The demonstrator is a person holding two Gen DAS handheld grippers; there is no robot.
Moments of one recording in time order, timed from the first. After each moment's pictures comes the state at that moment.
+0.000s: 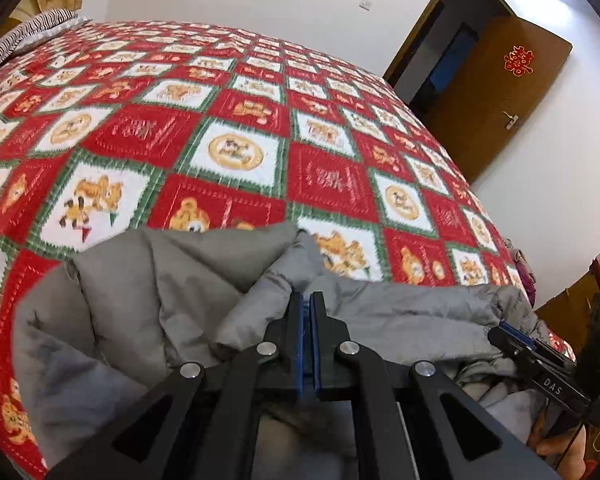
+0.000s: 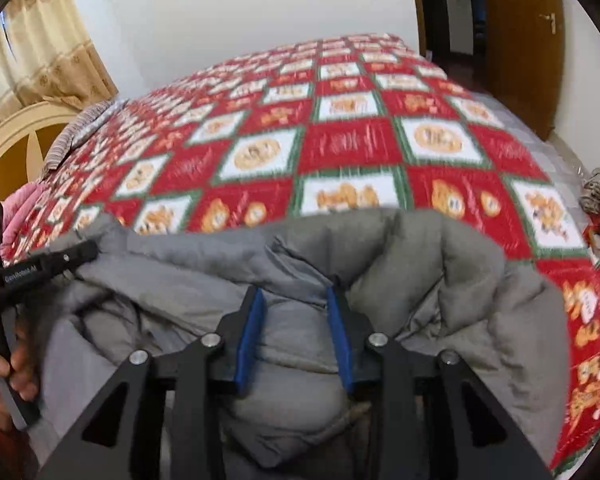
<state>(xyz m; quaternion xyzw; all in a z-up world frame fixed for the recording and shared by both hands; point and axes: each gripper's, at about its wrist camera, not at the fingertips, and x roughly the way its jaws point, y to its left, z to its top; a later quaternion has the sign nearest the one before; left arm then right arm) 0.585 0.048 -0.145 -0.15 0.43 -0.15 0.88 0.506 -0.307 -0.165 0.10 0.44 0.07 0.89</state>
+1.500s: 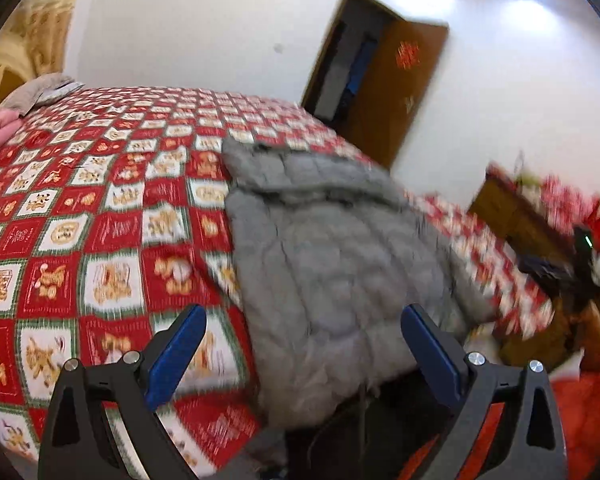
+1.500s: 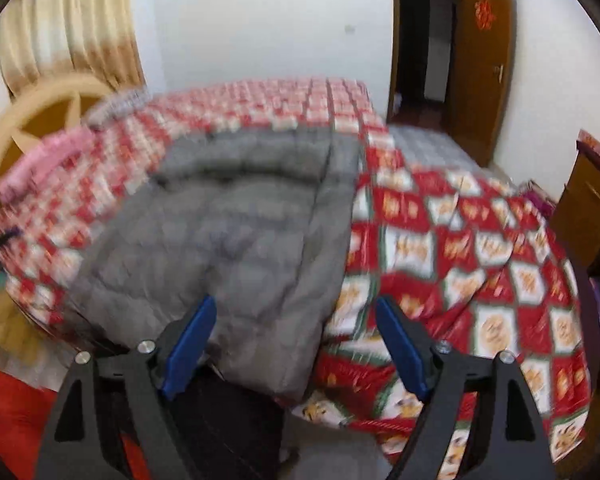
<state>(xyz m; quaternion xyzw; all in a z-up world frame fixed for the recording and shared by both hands) 0.113 0.188 -0.047 -0.05 0.34 -0.26 0.90 0.085 -0.202 -0.055 0.00 0.39 0.02 0.92</state>
